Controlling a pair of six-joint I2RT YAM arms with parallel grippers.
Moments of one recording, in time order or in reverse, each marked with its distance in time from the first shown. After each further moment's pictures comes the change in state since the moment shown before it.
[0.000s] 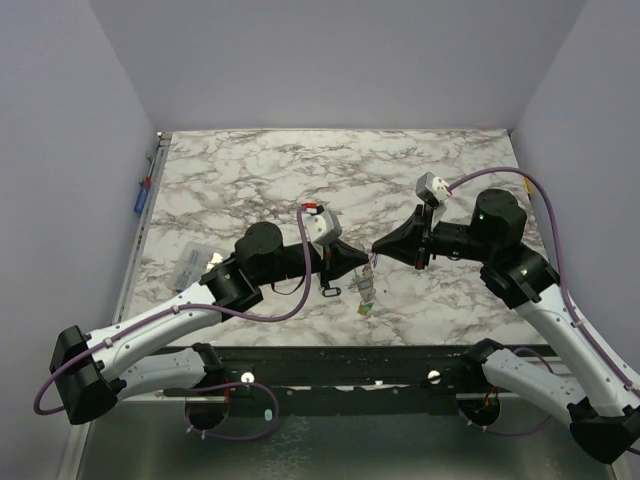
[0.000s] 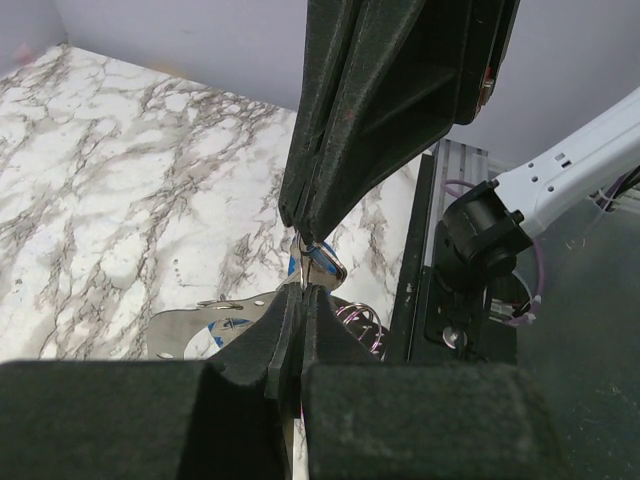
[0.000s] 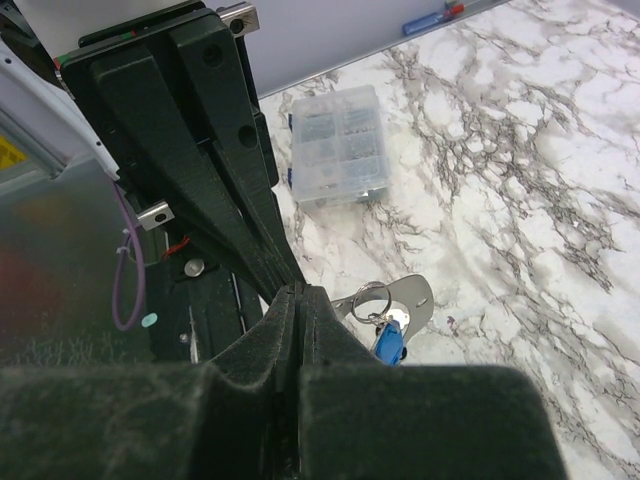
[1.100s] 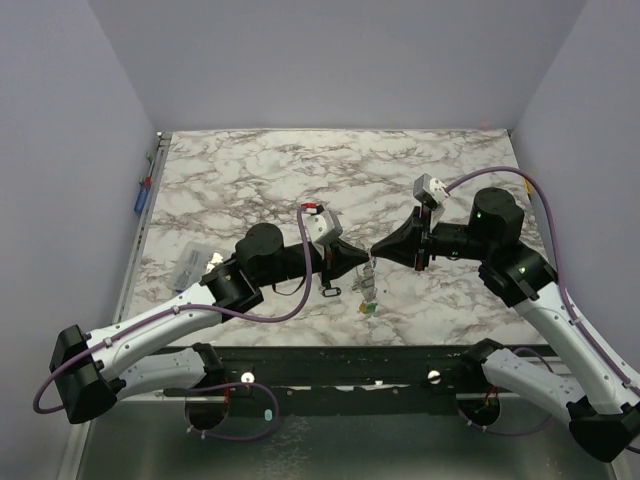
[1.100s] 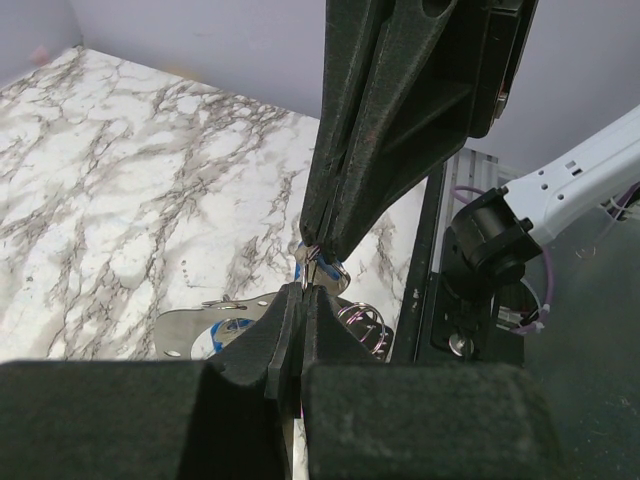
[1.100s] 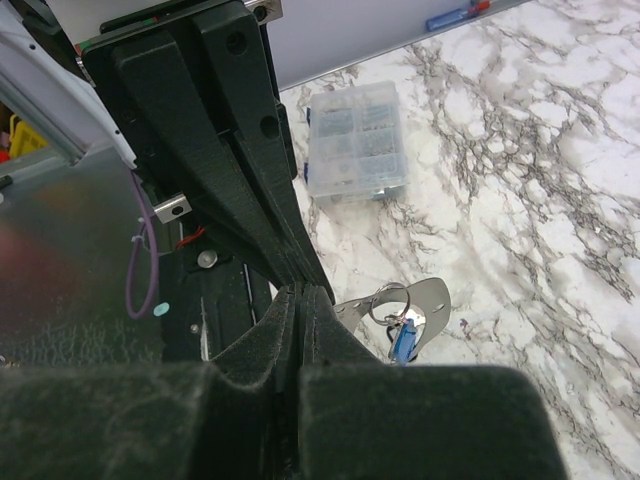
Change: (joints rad) left arm -0.007 0.000 0.000 0.003 -0.052 0.000; right arm 0.000 0.012 0.000 0.000 -0.056 0.002
